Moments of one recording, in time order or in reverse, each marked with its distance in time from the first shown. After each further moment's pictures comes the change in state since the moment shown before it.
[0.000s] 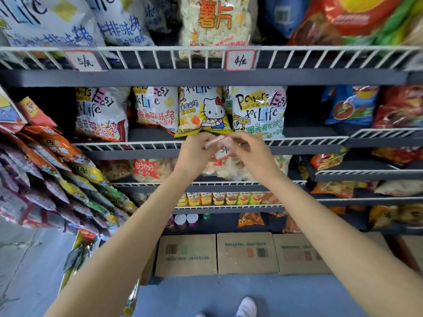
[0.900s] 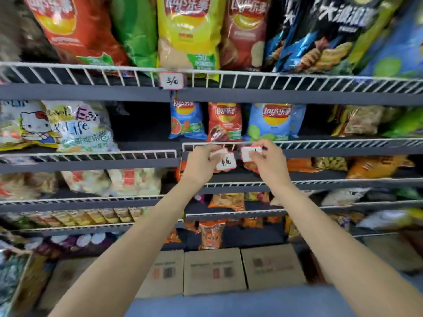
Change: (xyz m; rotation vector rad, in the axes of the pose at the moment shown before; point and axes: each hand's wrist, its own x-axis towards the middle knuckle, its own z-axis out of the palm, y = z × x) left_hand 0.023 0.235 0.414 0.067 -0.033 0.091; right_hand -0.091 0.193 -0.438 -0.150 0.354 0.174
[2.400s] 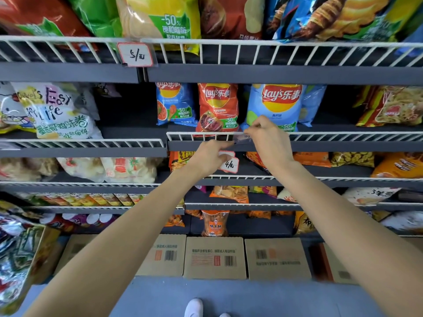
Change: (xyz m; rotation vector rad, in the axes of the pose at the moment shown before) left_hand 0.058 -0.011 0.063 0.287 -0.282 -0.037; right_hand 0.087 0.058 -0.005 -0.818 -0.114 -0.500
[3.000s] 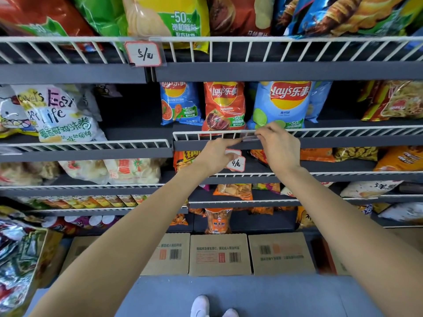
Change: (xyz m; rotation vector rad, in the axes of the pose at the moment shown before) left_hand 0.006 -0.012 -0.003 -0.024 -0.036 0.050; right_hand -0.010 0.000 0.024 0.043 0.127 0.124
